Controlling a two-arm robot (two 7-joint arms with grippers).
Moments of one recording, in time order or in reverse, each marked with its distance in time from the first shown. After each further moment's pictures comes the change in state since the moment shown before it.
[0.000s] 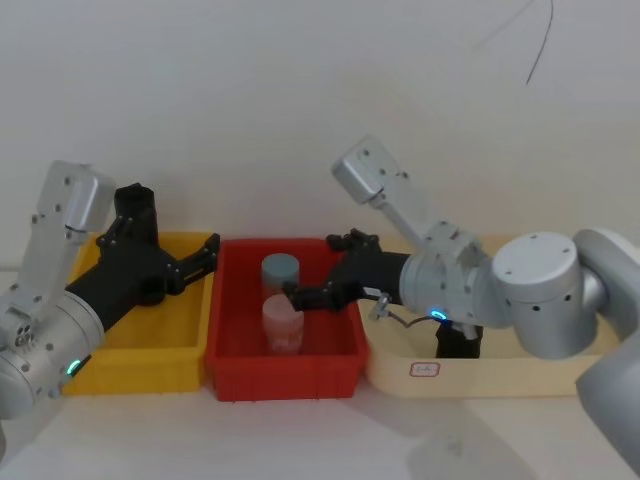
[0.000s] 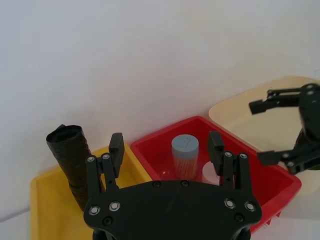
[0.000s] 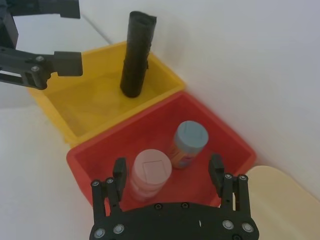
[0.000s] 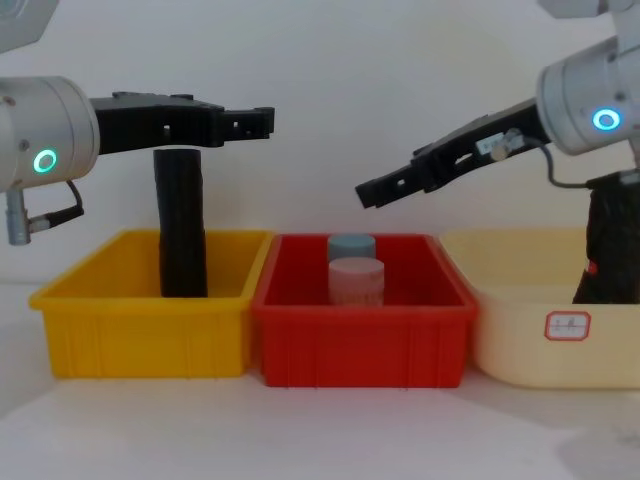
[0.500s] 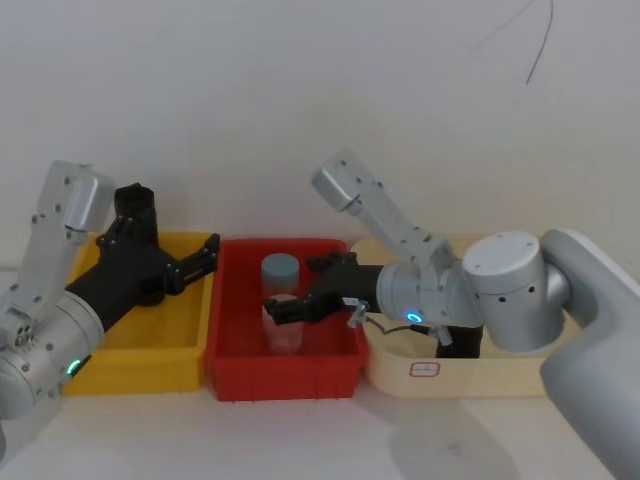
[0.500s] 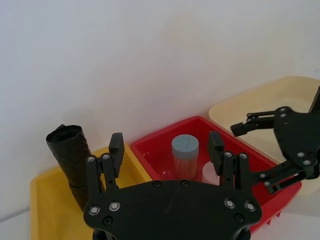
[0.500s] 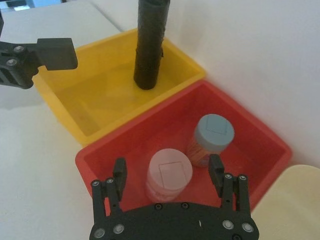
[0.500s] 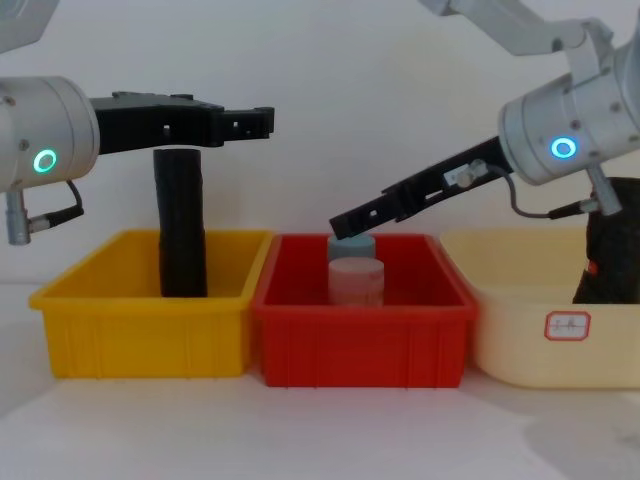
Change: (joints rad) left arm 0.000 0.000 0.000 0.000 0.000 0.000 0.000; right arm 0.050 -0.072 -0.016 0.147 0.015 0.008 0.056
